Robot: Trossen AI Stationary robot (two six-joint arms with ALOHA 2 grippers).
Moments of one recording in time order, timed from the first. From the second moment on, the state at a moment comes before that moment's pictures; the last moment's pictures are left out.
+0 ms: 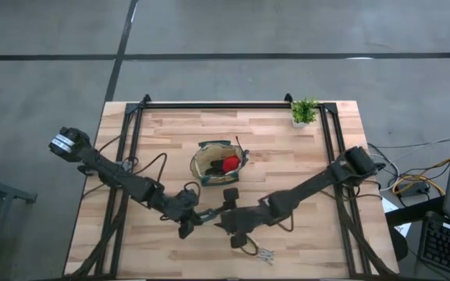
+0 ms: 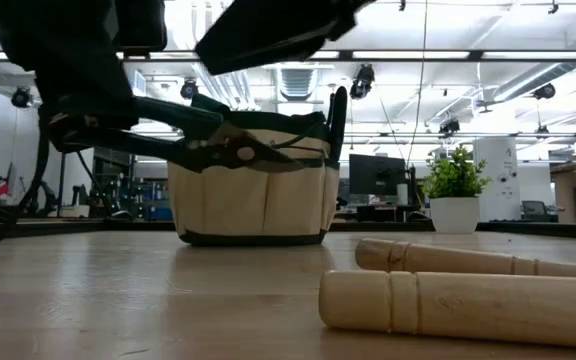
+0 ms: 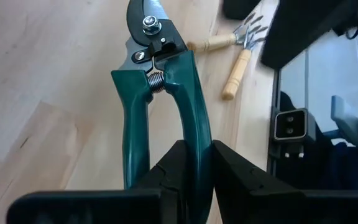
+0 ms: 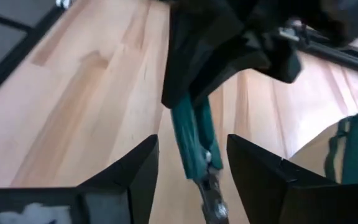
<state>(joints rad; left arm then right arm) -0.49 1.38 0.73 -0.01 -0.10 -0.95 0.43 1.95 1.38 -0.07 0.37 0.00</state>
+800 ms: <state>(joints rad) -0.49 1.38 0.75 0.01 -0.10 -0.91 0.43 2.12 1.62 -0.29 0.42 -0.06</state>
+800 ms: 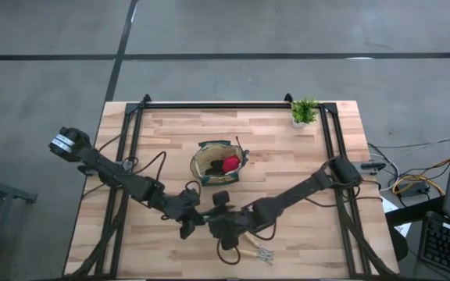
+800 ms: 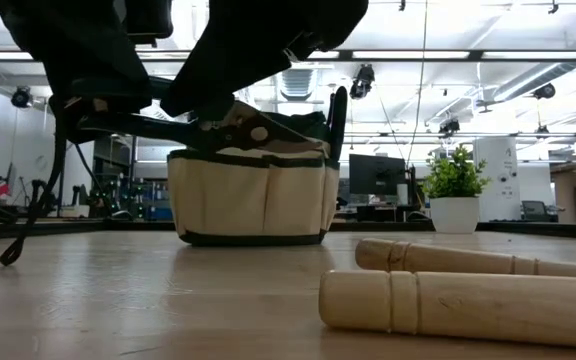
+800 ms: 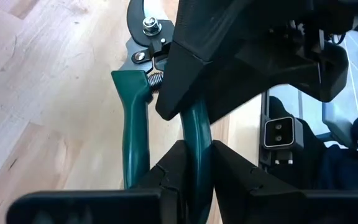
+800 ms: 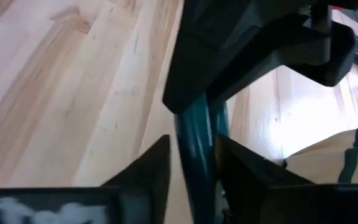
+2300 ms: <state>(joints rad) -0.83 1.17 0.72 0.07 -0.80 -0.25 0.44 1.99 1.61 -0.26 0.34 -0.15</state>
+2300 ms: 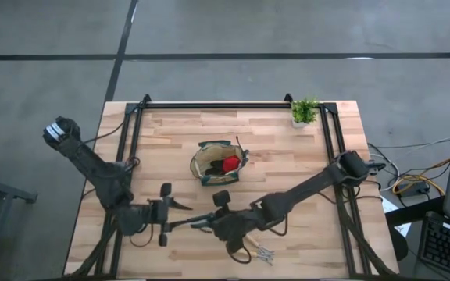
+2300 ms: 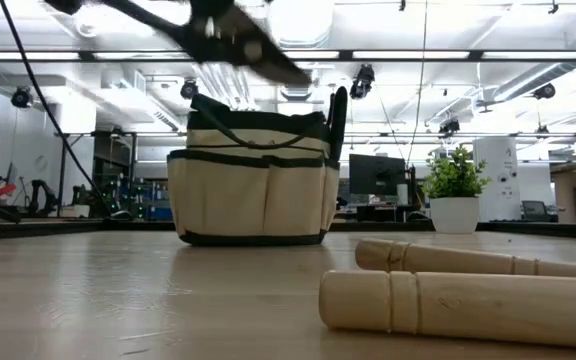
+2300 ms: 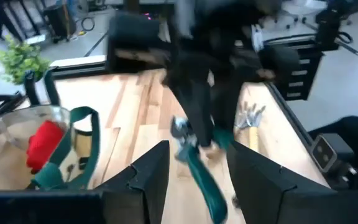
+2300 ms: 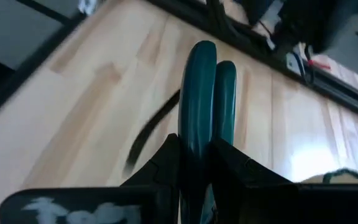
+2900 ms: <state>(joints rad) -0.94 1.21 0.50 0.72 -0.95 0.09 0.41 1.91 1.60 -0.13 0.19 -0.19</state>
